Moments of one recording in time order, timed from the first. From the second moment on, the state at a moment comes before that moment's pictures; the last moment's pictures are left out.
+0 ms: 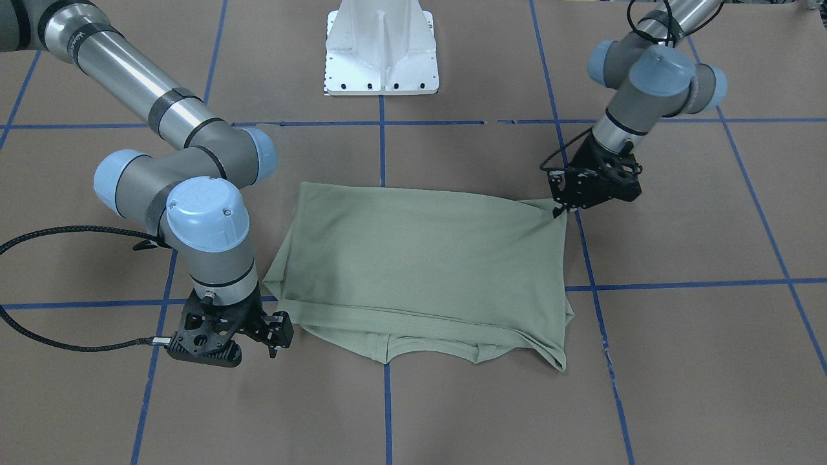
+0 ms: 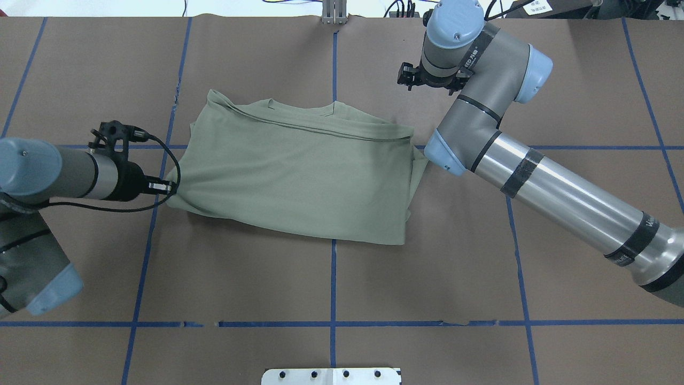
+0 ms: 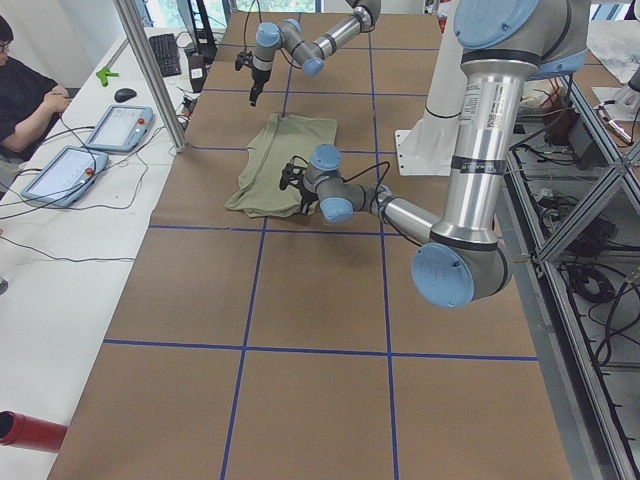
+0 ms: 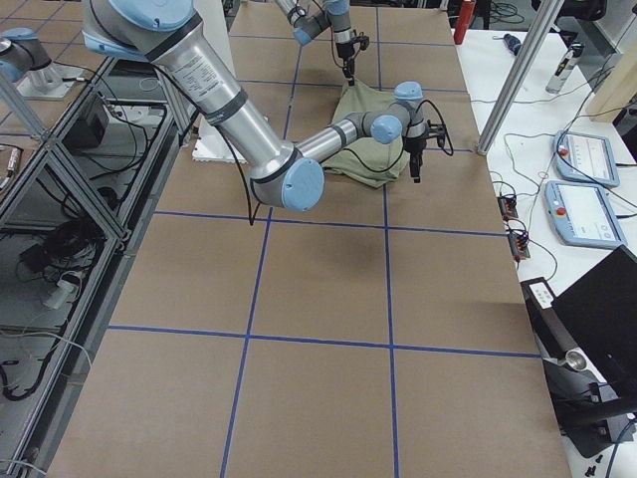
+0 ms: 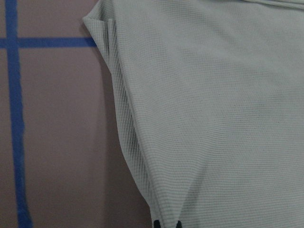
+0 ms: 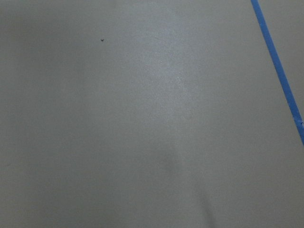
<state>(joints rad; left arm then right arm) -0.75 -1.73 -1.69 -2.29 -1.89 -0.91 0.82 -0.77 1.21 -1.33 1.79 1.13</state>
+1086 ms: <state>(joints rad) -1.00 -2.30 -0.93 -2.25 -1.78 -0.56 0.81 -0.75 1.21 -1.33 1.79 1.14</state>
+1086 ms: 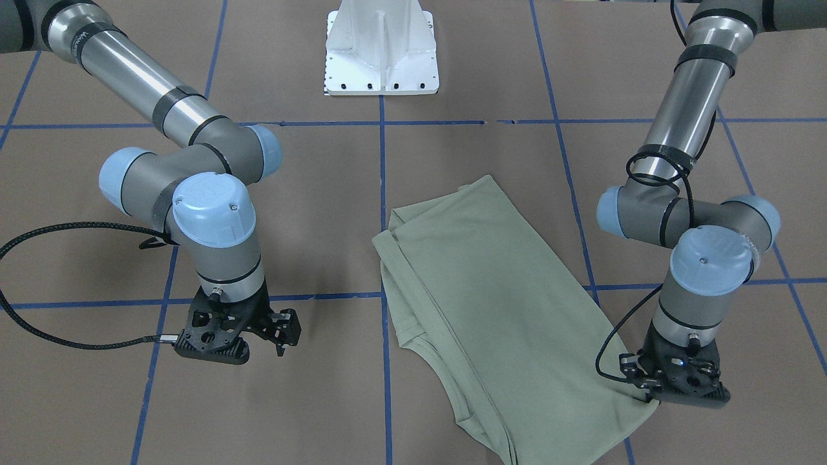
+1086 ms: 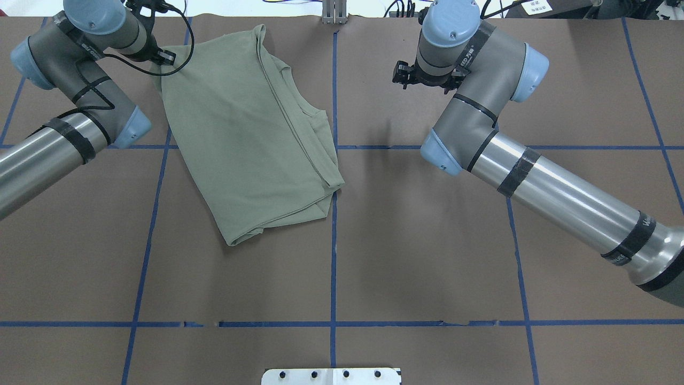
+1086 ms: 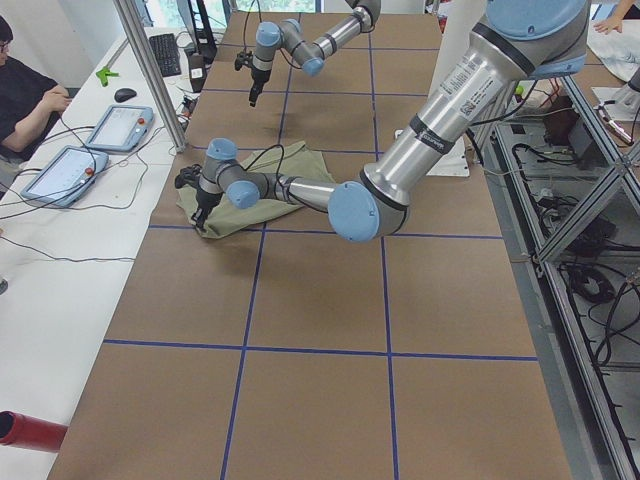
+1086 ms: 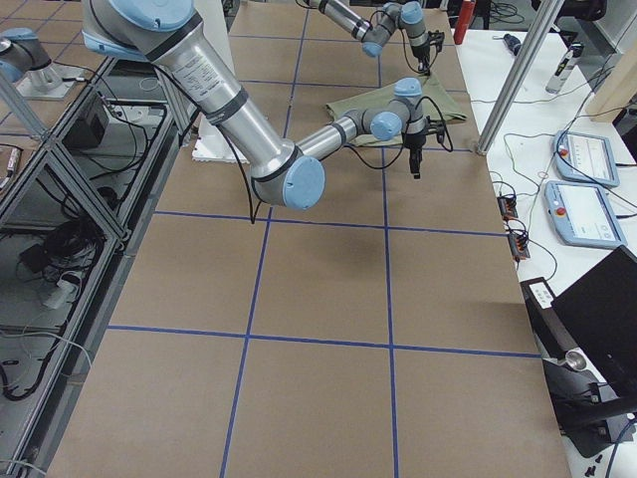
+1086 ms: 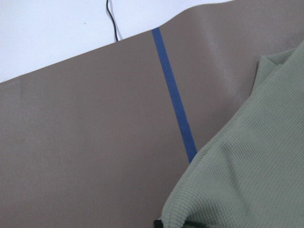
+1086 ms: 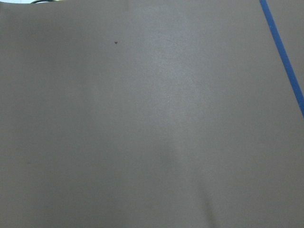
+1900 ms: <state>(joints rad) -1.04 -2.25 -1.01 -2.34 -2.00 -0.57 0.68 -0.53 0.96 -1.12 1.67 1.23</state>
